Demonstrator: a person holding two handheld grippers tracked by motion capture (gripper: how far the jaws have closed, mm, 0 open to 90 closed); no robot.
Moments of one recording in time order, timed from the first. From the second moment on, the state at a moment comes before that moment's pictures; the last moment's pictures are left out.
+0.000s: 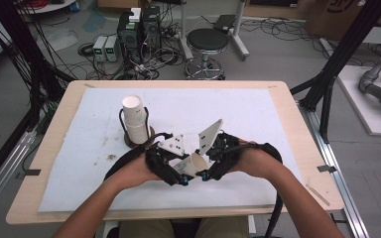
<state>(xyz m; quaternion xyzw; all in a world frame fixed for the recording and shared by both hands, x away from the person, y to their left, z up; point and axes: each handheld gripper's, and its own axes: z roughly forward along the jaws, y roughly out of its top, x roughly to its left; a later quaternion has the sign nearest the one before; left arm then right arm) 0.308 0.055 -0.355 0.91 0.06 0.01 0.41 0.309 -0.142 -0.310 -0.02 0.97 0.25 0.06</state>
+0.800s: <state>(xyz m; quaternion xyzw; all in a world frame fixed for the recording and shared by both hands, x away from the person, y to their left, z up) 0.311 0.066 -0.370 0.89 0.09 0.01 0.45 0.317 -0.155 -0.312 0.03 0.94 0.34 0.04</state>
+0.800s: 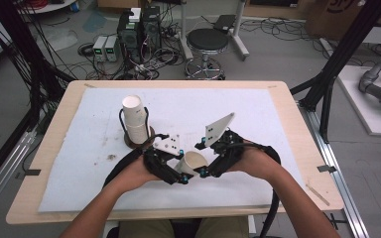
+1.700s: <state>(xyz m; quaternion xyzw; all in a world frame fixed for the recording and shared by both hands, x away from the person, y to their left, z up) 0.297 0.159 -0.407 0.77 0.20 0.11 0.59 0.312 -0.257 -0.367 0.23 0.83 0.49 0.15</state>
